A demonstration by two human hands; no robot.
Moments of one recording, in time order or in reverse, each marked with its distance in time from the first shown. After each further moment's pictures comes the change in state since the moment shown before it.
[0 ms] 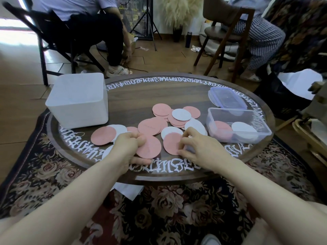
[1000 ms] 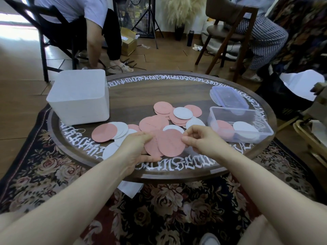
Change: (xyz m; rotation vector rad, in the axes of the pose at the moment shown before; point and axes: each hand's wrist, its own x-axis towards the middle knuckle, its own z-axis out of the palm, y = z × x) left_hand -0.004 -0.003 0.012 -0.096 -0.084 -0.033; right_hand 0.010 -0.005 -0.013 0.894 -0.011 0.362
